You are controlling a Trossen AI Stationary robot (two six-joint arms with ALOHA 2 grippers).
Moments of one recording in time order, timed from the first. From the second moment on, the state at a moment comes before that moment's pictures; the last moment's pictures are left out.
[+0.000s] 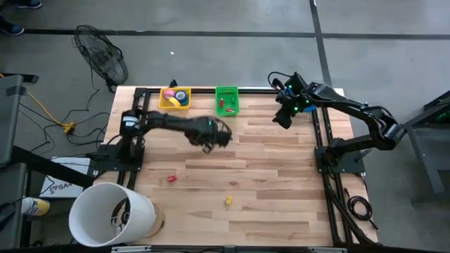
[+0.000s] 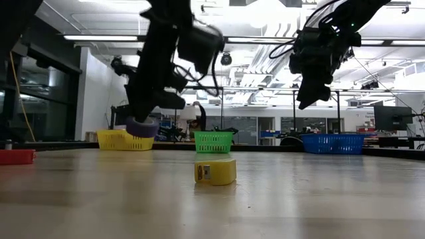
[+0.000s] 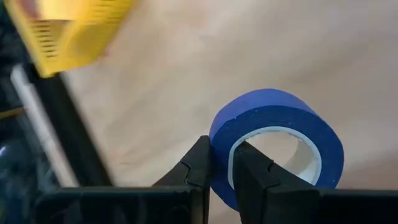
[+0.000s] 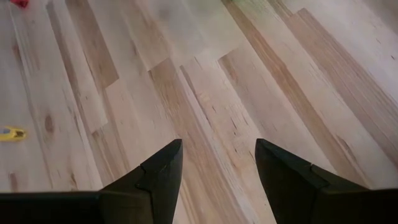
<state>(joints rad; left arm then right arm) 0.09 1.97 1.49 -1.38 -0.44 -0.95 -0.79 1.29 0.90 -0.71 -0.45 -0.11</state>
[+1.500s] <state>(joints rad) 0.67 1.93 1.39 -1.37 -0.88 -1.03 -0.79 1.29 0.90 -0.66 -0.34 0.12</state>
